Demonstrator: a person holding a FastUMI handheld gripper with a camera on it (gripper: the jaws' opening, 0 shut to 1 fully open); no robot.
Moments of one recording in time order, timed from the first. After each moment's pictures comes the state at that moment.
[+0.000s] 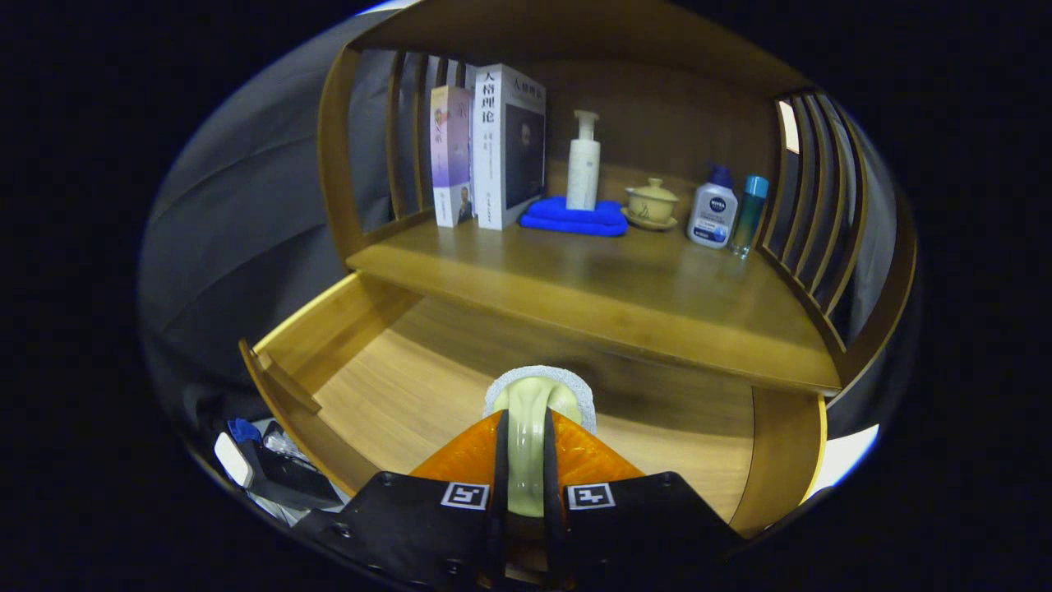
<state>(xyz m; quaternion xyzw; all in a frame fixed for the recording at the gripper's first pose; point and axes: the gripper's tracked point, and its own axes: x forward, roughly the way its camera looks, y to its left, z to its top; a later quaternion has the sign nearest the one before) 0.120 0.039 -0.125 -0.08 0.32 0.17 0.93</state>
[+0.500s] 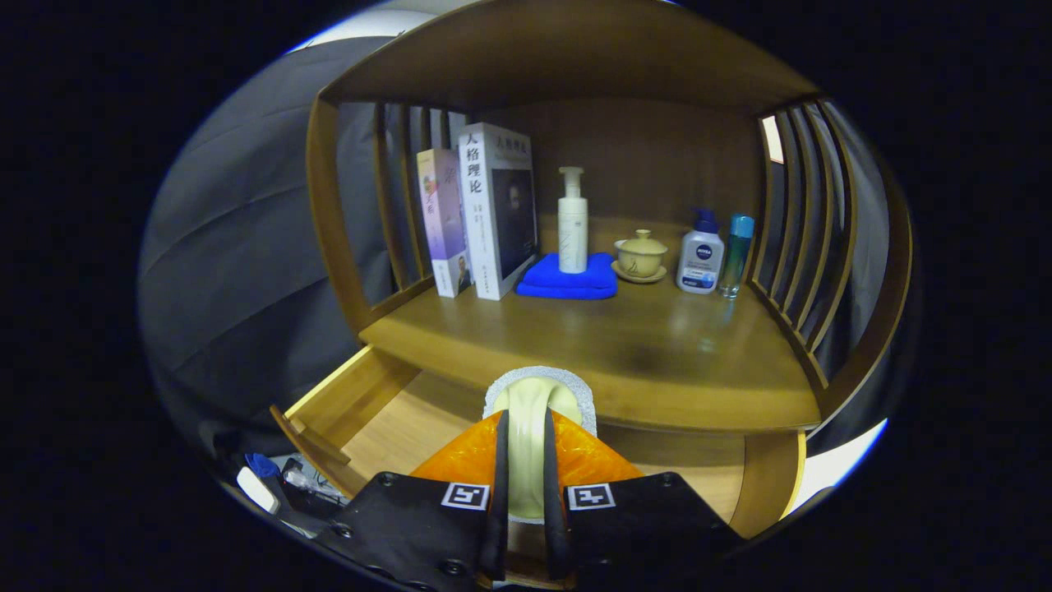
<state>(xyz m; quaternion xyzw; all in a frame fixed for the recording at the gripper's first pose) 0.155 0.039 -0.063 -0.03 0.27 0.16 0.95</state>
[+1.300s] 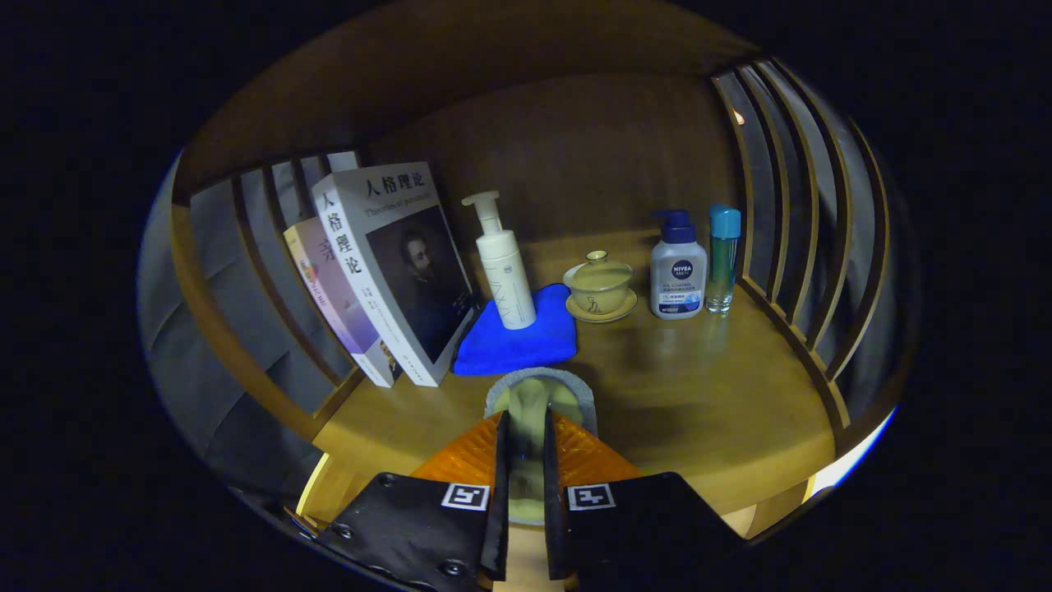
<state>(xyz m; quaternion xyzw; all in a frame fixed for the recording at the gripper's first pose) 0.280 0.026 -0.051 0.07 0.29 0.09 0.95</state>
